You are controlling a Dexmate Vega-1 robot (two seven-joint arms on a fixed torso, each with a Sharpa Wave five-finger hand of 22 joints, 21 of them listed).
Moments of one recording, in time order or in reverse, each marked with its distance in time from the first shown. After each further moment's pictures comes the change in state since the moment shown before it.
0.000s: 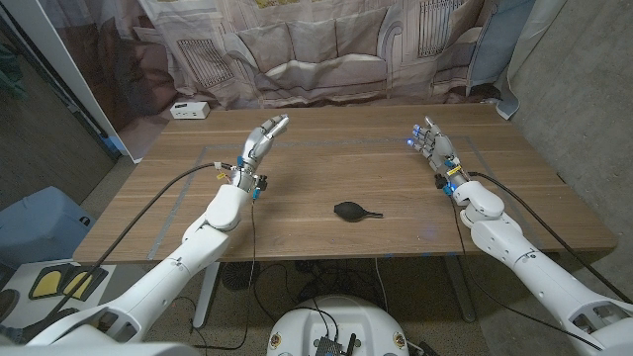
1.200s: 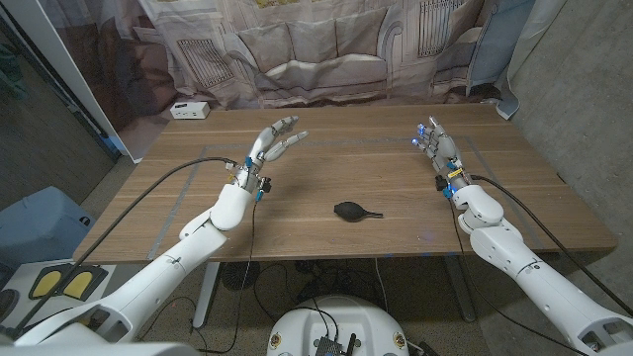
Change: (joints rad) left arm -0.014 0.047 0.043 -0.041 0.263 0.045 0.128; left_hand 0.142 0.048 0.063 -0.063 -0.009 0.028 -0.018 -0.009 0.000 0.025 -0.025 -0.005 0.000 0.028 -0.018 -0.007 0.000 0.029 -0.001 -0.032 0.000; right arm -0.082 -0.012 0.025 -0.117 -0.030 -0.001 -0.128; right_hand 0.010 0.010 0.007 -0.007 0.000 0.057 -0.018 0.019 0.000 0.016 -0.009 0.007 -0.005 0.009 -0.009 0.008 -0.014 0.011 0.000 0.000 0.000
